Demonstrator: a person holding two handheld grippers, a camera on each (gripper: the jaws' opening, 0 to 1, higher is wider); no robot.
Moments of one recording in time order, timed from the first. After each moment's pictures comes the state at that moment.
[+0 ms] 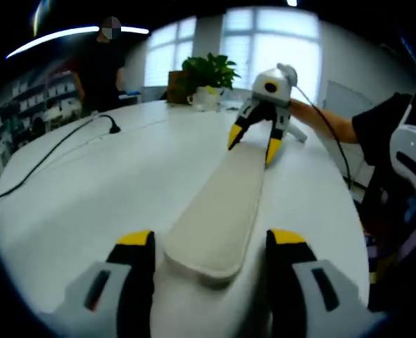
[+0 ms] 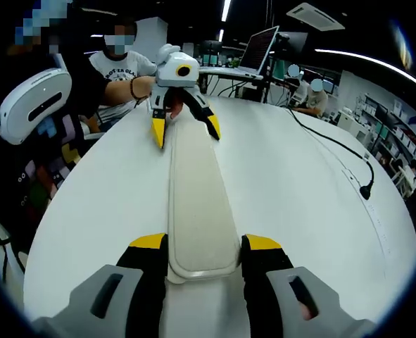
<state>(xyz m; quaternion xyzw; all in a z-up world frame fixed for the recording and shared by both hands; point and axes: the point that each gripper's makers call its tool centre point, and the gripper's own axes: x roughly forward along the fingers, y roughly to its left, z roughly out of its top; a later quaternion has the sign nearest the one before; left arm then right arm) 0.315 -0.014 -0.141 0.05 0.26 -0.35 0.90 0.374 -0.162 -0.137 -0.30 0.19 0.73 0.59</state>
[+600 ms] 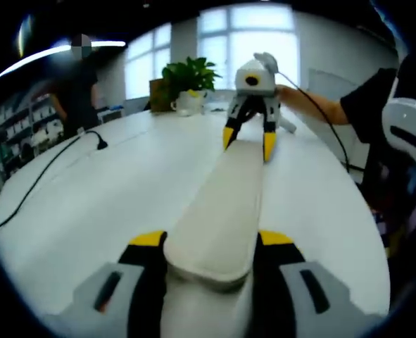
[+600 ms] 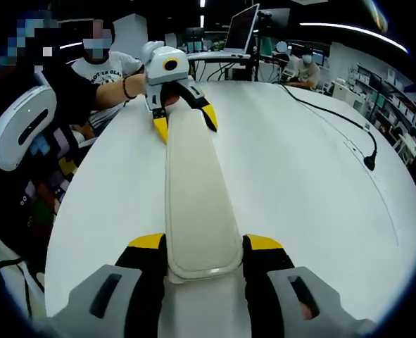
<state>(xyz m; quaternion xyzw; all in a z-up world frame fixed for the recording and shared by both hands) 0.318 -0.022 -0.148 0.09 0.22 -0.40 0.89 0.354 -0.165 -0.150 -0.30 0.28 0.70 0.59</state>
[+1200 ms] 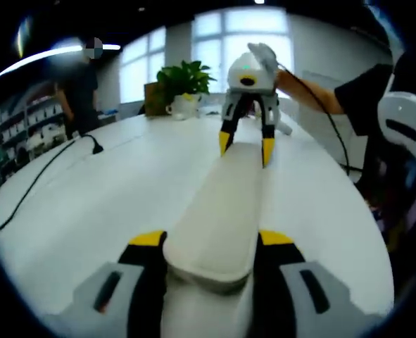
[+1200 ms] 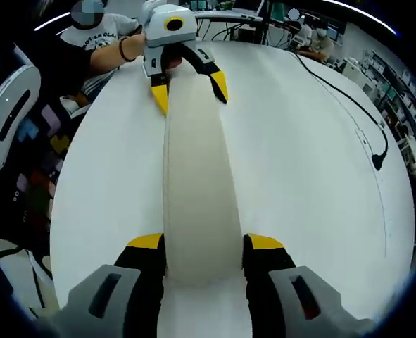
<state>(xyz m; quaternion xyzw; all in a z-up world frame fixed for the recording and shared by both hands) 0.322 -0.026 -0.148 0.09 0.21 -0.41 0.88 0.354 -0.170 -0.154 -0.41 0.34 0.65 0.54</state>
